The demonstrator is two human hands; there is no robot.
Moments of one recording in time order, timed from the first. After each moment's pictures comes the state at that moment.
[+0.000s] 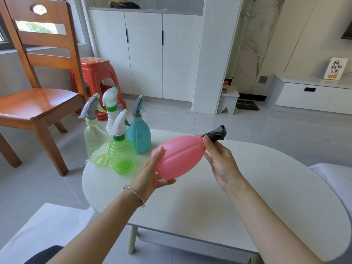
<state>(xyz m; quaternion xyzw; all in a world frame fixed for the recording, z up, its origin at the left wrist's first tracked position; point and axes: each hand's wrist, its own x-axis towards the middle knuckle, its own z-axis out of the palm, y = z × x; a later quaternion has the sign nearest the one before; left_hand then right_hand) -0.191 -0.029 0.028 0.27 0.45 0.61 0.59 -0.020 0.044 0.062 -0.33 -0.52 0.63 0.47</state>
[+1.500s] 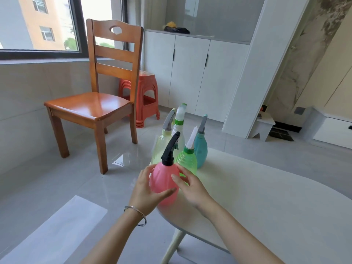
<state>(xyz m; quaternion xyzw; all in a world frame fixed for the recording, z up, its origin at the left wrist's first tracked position) -0.352 -0.121 -0.019 0.44 0.69 0.54 0.17 -0.220 -0.039 0.019 -0.33 -0.73 0.55 0.23</state>
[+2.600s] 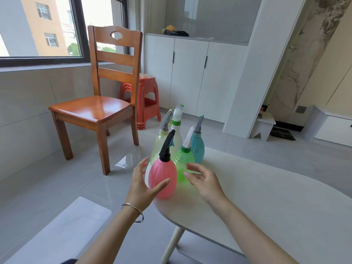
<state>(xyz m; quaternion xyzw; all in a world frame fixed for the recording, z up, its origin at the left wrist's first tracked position) -0.344 -0.131 -0.006 0.42 0.70 0.56 0.15 -0.181 -0.040 0.045 -0.36 -0.69 0.54 0.33</state>
